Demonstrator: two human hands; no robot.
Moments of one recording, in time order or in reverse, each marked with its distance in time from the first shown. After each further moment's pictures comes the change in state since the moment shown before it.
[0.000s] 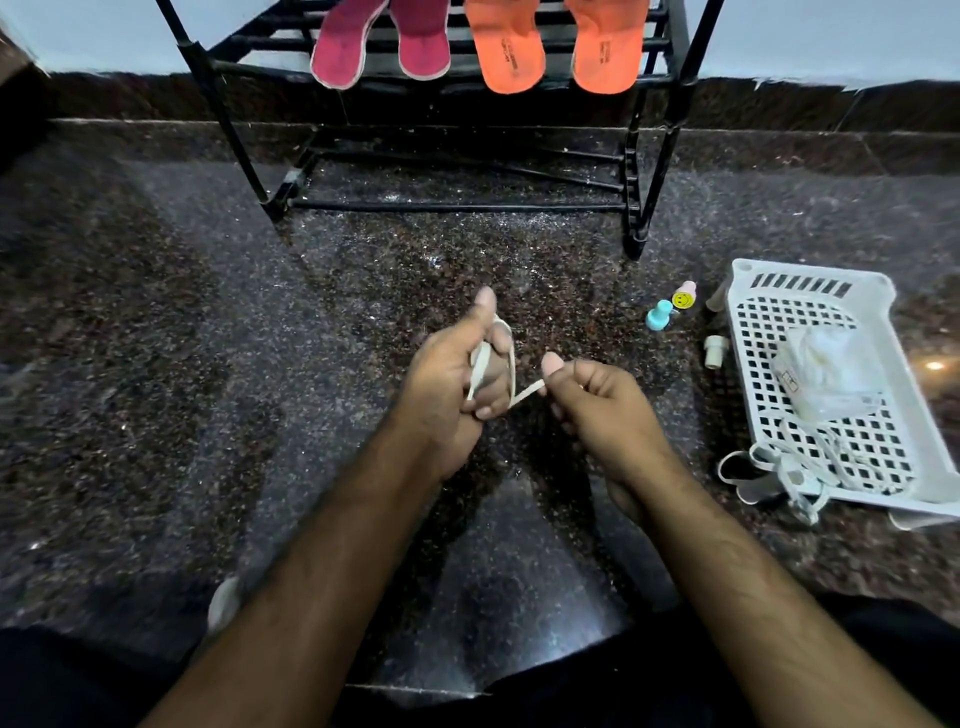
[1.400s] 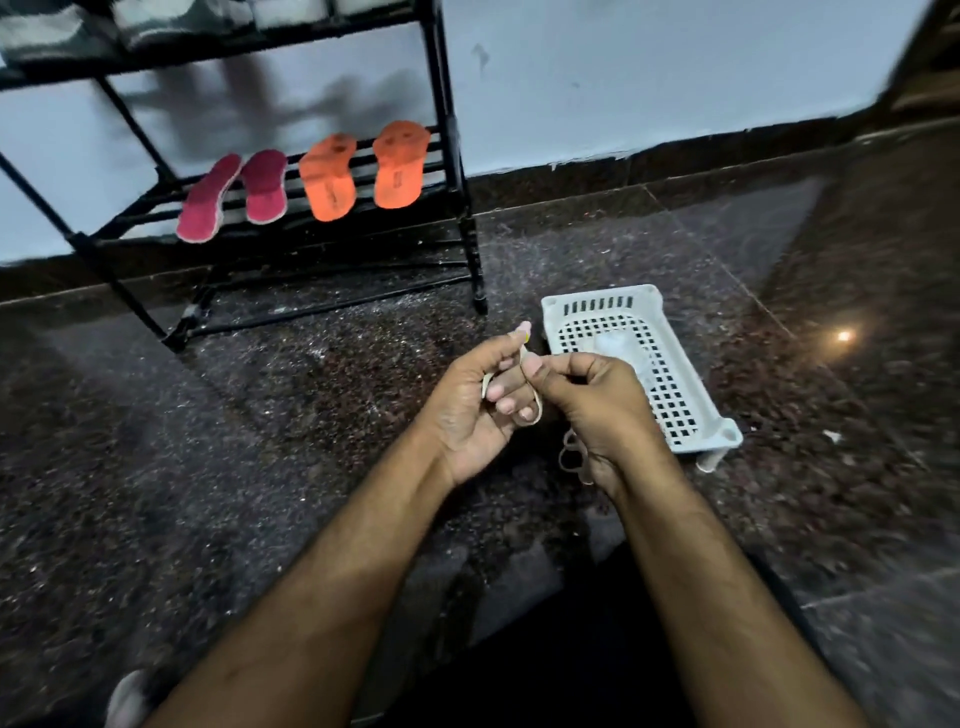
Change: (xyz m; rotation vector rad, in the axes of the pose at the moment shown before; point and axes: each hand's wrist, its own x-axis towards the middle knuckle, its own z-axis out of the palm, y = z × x) left_hand -0.004 -0.039 0.164 -0.026 -0.262 -0.228; right_hand -0.064 -0.037 -0.130 0.392 0.183 -0.235
